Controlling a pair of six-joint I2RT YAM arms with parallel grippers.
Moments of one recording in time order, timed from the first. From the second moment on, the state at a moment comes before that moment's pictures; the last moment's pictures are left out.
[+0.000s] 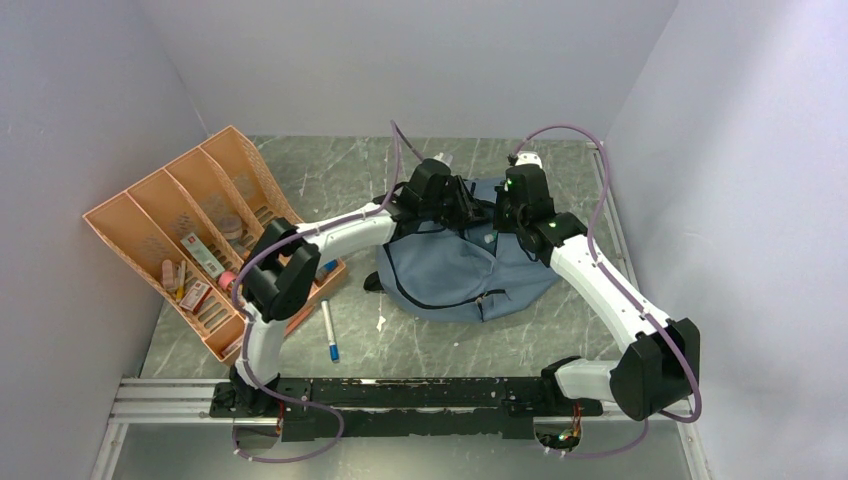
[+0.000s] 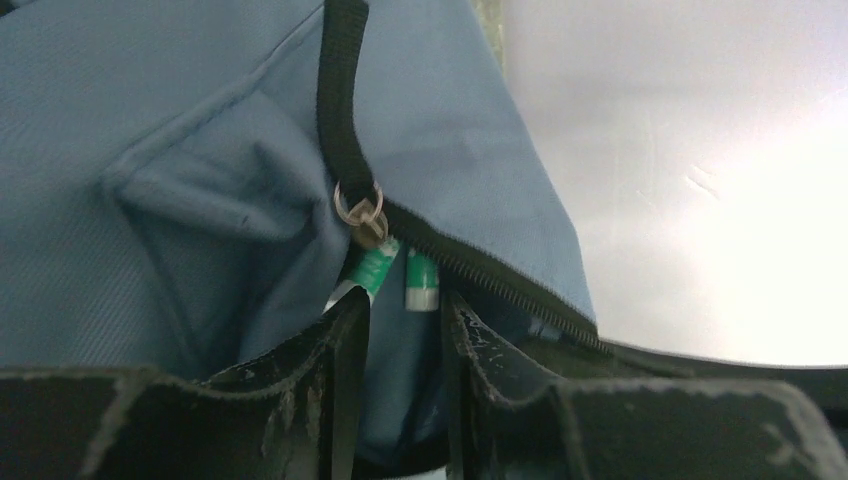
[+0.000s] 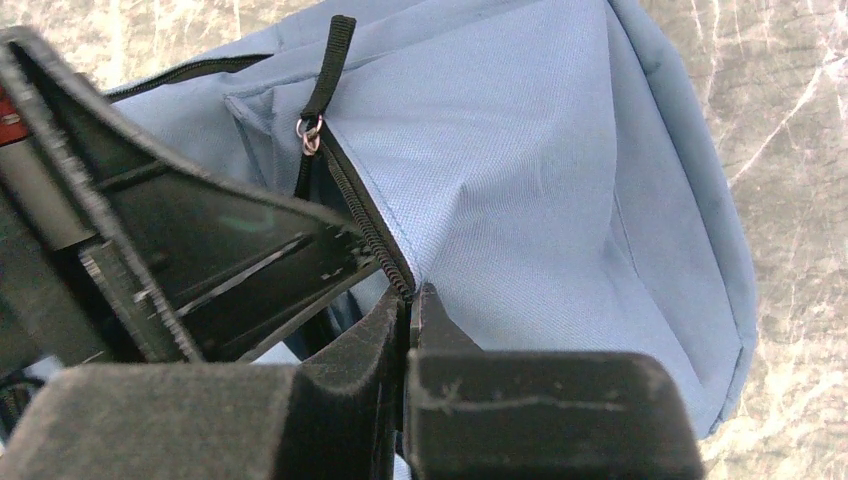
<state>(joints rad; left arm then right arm) -0.82 2.06 1.57 0.03 0.16 -1.07 0.40 1.28 1.06 -0.44 0.21 0.29</state>
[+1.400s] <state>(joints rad) -0.82 1.08 0.63 -0.68 -0.34 -0.97 0.40 1.27 1.02 -0.40 0.26 0.27</state>
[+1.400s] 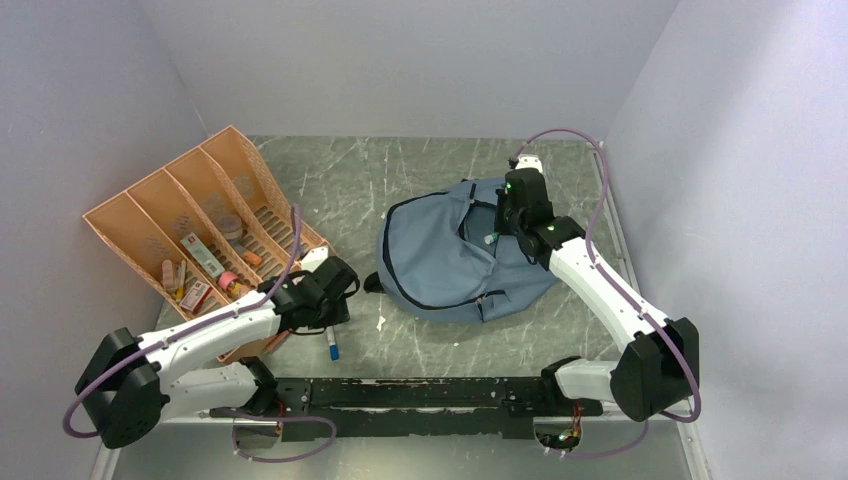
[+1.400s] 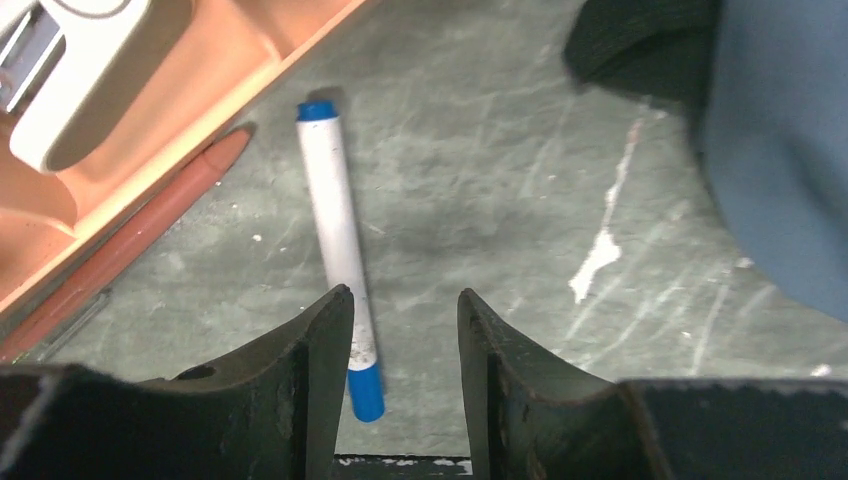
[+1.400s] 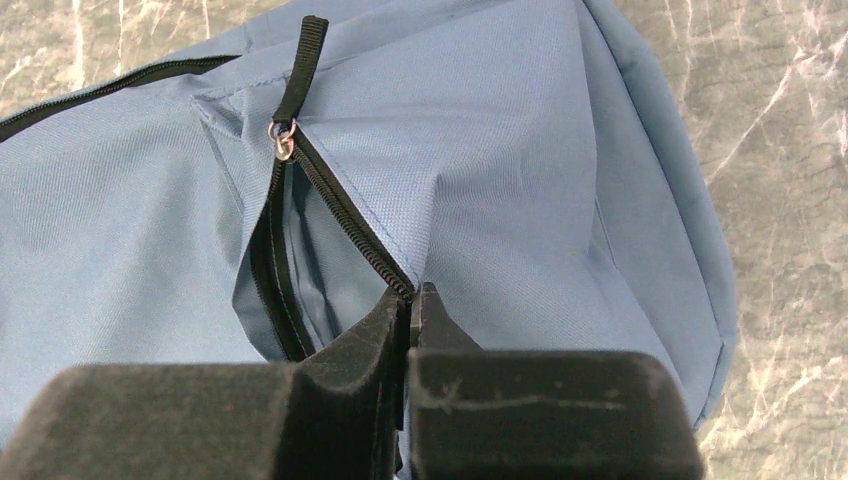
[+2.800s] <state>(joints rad) -0.82 1.22 0.55 -0.62 -0.40 -1.03 0.40 1.27 1.00 -0.39 0.26 0.27</state>
